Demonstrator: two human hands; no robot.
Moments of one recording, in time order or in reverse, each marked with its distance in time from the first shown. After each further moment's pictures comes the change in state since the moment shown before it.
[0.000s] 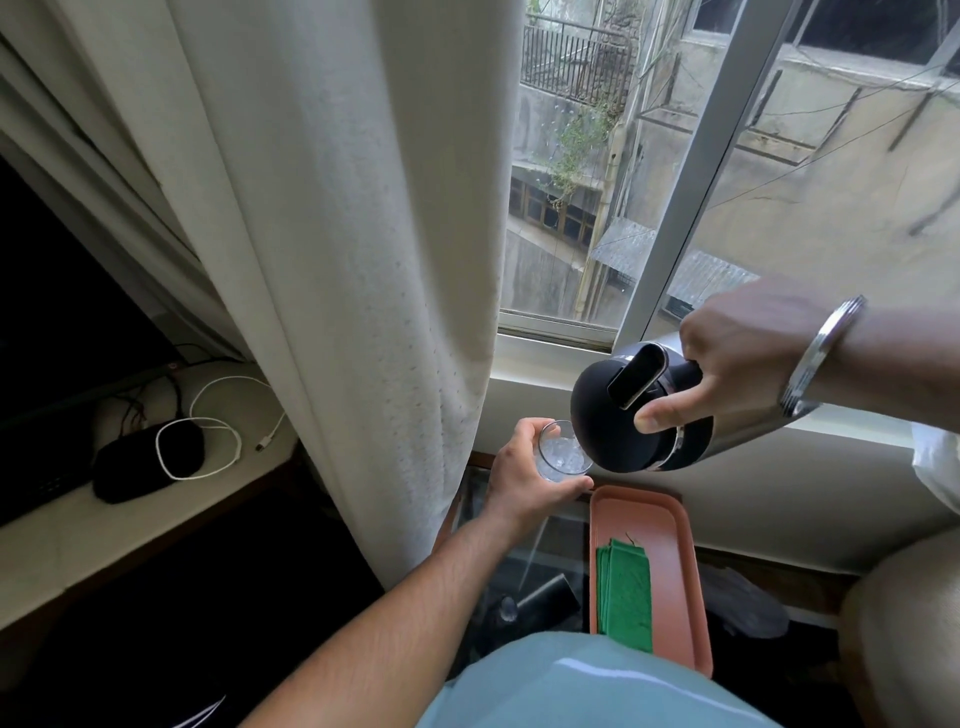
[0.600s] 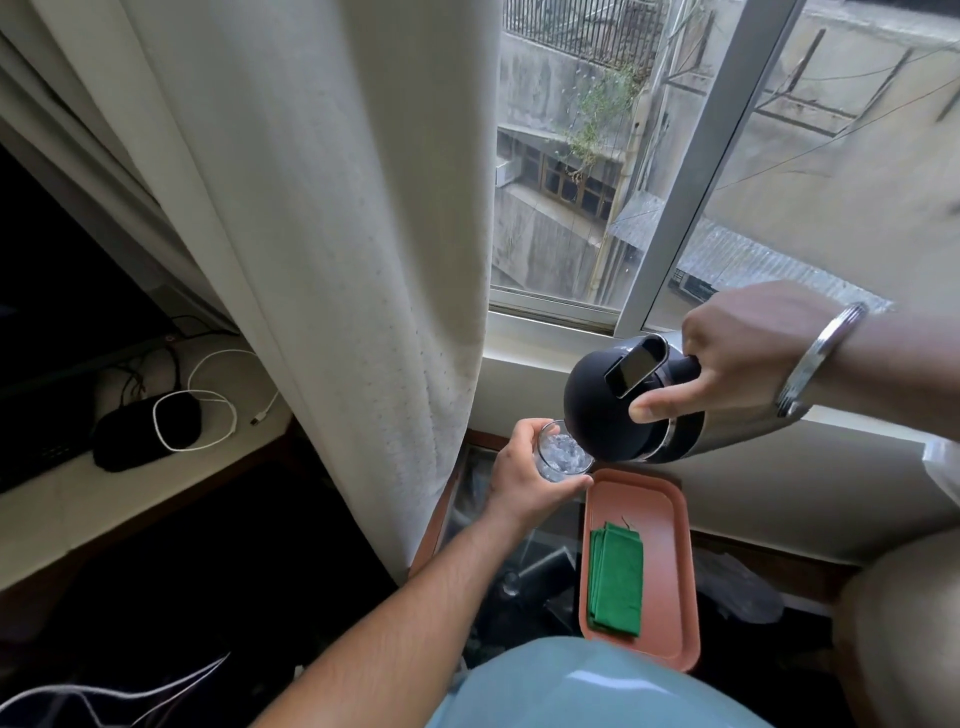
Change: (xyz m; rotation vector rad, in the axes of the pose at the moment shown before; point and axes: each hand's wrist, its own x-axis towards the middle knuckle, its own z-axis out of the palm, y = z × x) left_hand -0.009 -0.002 0.026 0.021 0.025 -0.077; right_hand 0.004 0.023 0.022 -0.180 -0.012 -0.001
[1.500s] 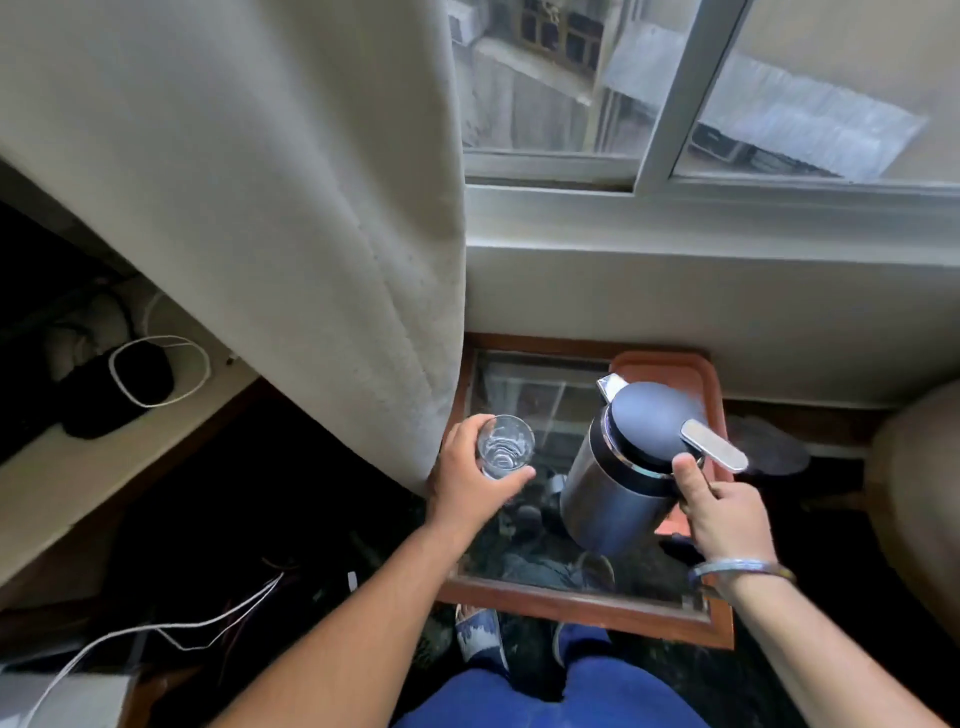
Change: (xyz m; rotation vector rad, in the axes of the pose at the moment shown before) left_hand -0.053 -0.181 -0.028 0.279 -0.088 -0.122; right_hand -0.048 -0.190 0.324 1.581 0.117 1.107
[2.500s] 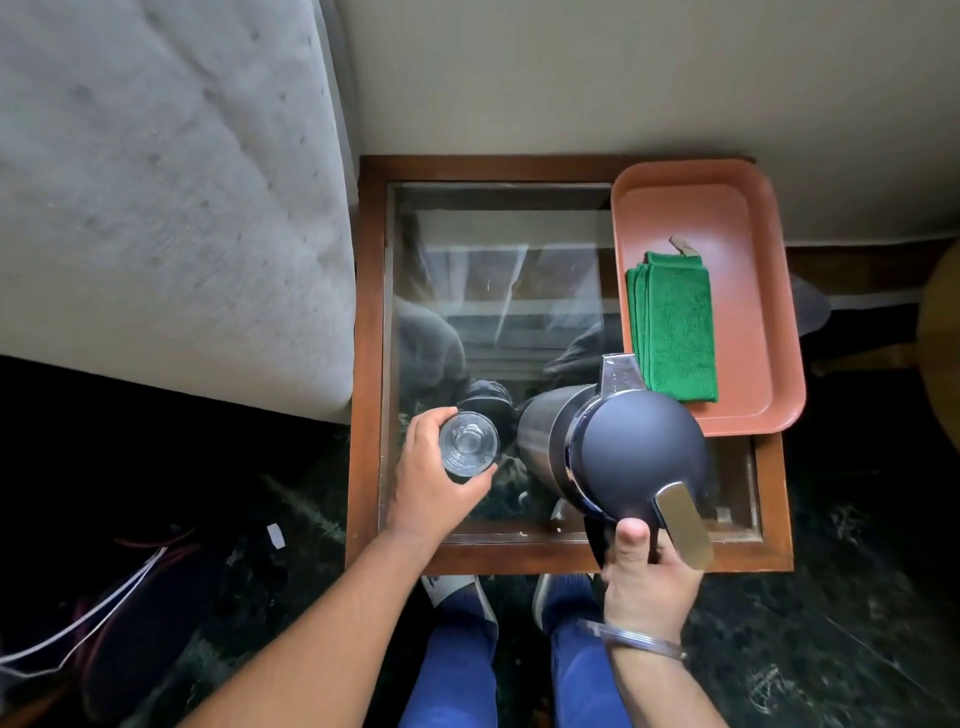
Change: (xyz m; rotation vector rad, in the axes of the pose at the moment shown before) left_hand 0.010 -0.206 0.147 0.043 -0.097 -0.045; right_hand 0.027 0.235 0.179 0.394 0.296 -0.014
